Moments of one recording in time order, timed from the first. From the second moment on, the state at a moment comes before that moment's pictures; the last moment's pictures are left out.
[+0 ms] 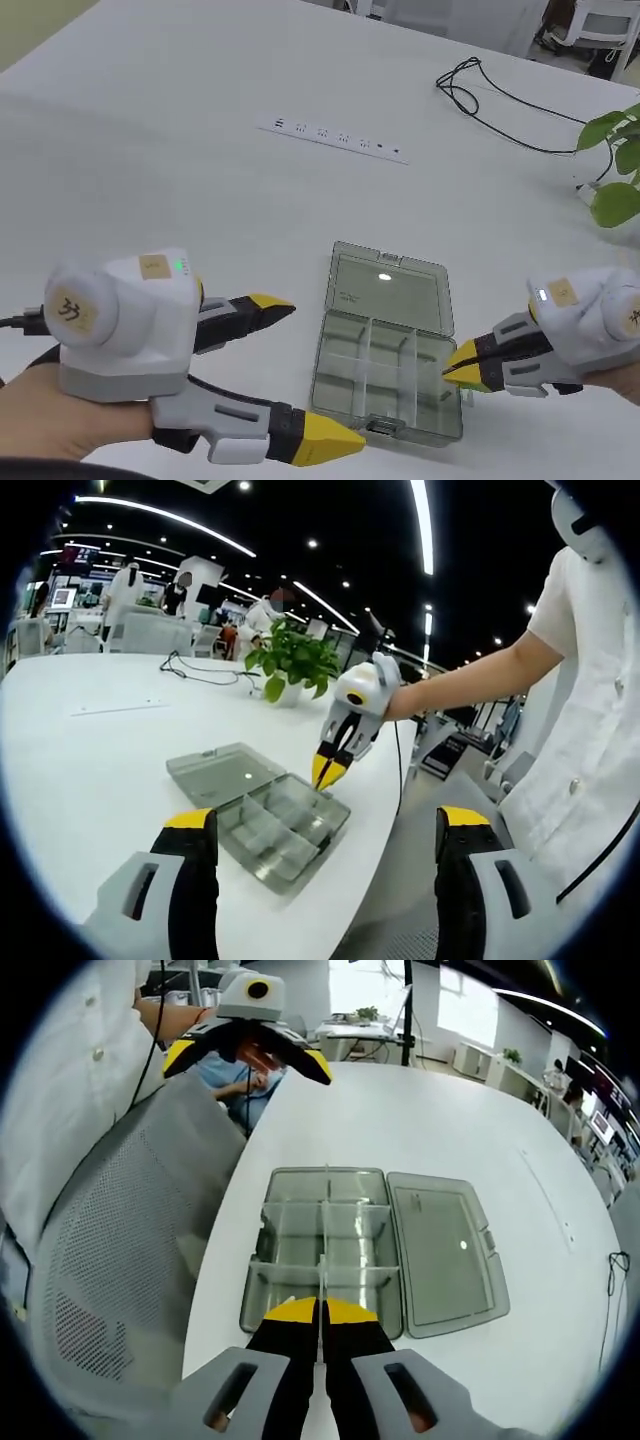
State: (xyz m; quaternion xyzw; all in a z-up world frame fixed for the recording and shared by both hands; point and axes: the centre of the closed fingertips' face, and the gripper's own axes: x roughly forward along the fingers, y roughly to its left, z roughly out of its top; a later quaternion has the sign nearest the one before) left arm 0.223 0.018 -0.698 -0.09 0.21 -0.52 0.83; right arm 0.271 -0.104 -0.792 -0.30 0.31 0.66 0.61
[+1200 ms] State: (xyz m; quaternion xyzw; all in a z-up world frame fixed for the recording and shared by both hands) left arm 0.222 0.016 -0.699 -0.09 0.21 -0.52 0.82; right arm 0.269 -0.103 -0.820 -0.35 0.33 0.65 0.59
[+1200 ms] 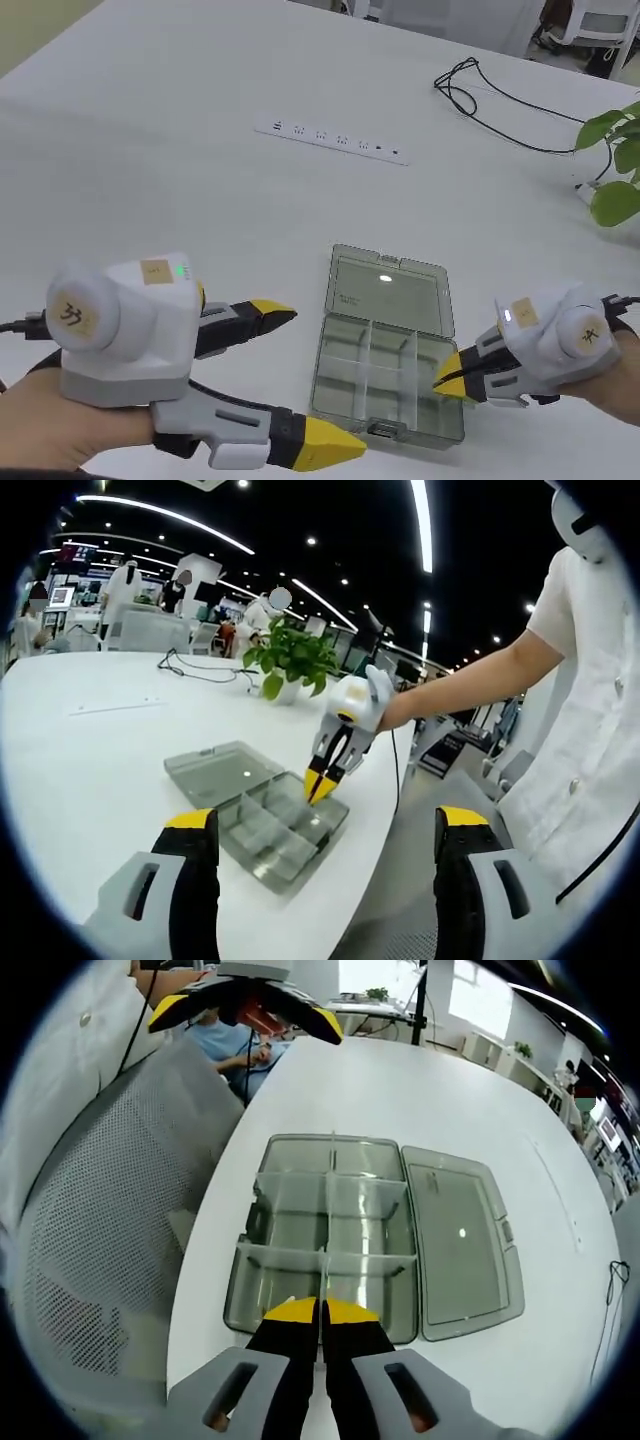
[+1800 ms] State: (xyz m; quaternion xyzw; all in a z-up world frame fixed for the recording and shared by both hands) left arm 0.222 0.020 -0.702 -0.08 0.22 -0.52 0.82; right arm 0.267 -0.103 -0.809 -0.32 0.34 0.64 0.61
